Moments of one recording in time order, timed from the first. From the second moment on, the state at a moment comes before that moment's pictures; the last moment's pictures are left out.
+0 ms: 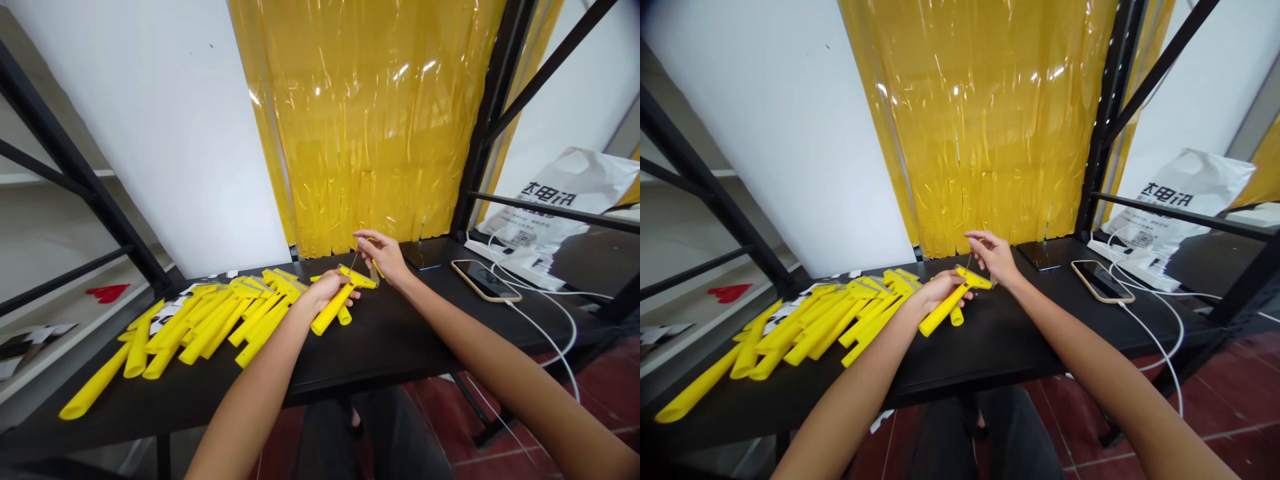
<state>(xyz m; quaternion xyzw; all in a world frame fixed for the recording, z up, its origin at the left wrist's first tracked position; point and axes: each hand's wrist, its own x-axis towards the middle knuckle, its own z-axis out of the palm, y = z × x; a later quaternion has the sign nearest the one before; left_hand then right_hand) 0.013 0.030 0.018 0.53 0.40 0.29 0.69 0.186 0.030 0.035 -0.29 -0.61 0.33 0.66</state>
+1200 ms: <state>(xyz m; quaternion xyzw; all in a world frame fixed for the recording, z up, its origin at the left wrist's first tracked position) 0.012 0.032 0.014 0.53 0.37 0.29 0.70 0.182 0.027 0.033 -0.29 -0.63 0.36 0.62</state>
